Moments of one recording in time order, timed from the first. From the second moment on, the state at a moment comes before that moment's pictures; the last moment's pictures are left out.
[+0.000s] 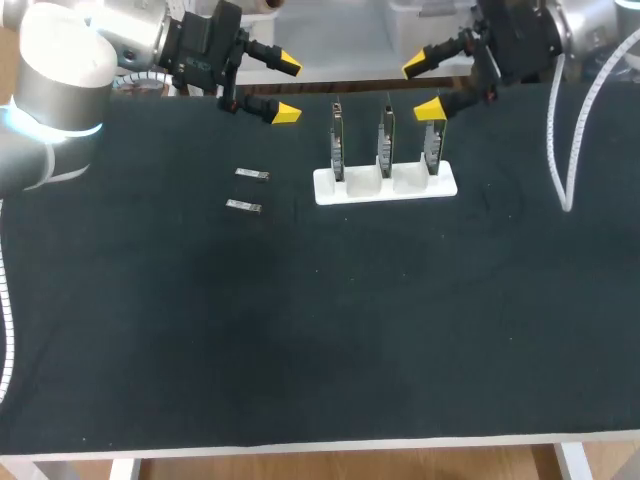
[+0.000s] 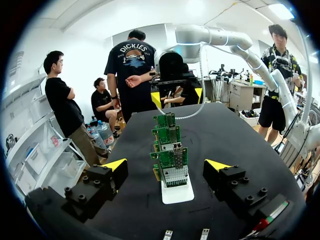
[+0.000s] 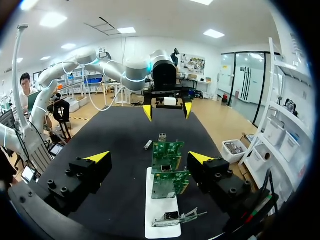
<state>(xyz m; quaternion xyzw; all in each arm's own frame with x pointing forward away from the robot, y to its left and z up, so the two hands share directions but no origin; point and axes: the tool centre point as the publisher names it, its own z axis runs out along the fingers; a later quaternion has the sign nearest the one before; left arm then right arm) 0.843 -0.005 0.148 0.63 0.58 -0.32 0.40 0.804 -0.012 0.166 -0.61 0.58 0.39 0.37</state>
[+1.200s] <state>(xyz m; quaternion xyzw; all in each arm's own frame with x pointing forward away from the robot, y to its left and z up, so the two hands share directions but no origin) 0.843 -0.005 0.148 0.63 0.58 -0.32 0.40 0.793 -0.014 0.167 -0.62 0.57 0.40 0.35</state>
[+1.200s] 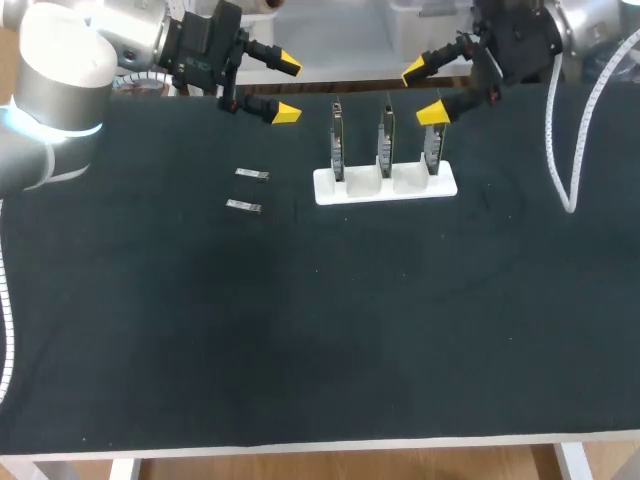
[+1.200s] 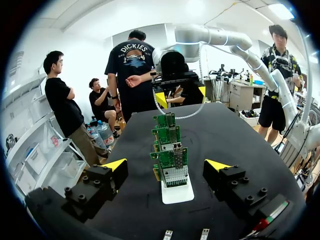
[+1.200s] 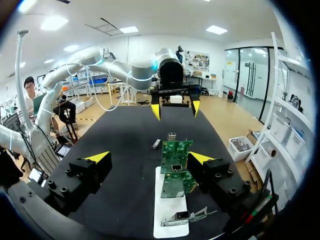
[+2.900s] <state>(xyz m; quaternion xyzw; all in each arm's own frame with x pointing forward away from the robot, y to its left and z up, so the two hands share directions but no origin) 0.816 0.016 0.137 0.66 0.61 -0.33 0.29 0.797 -0.014 0.166 -0.62 0.57 0.41 0.34</state>
